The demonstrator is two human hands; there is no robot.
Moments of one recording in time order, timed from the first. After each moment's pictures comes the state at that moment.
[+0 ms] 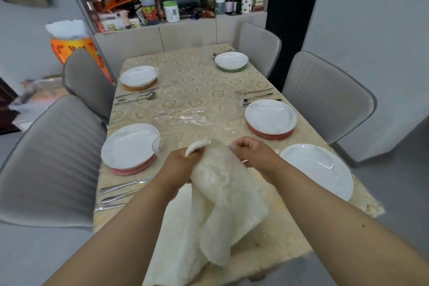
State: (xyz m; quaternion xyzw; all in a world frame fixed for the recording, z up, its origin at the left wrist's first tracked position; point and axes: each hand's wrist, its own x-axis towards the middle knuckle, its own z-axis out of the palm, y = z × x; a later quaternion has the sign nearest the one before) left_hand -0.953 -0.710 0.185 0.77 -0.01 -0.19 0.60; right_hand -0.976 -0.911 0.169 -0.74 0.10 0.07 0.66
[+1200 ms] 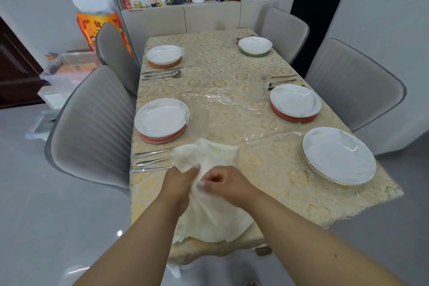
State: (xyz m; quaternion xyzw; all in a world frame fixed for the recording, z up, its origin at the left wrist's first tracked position) left_hand -1.022 -0.609 0.123 0.61 0.18 -0.17 0.75; right_hand -1.051 -0.752 0.135 -0.82 -0.04 0.12 0.56
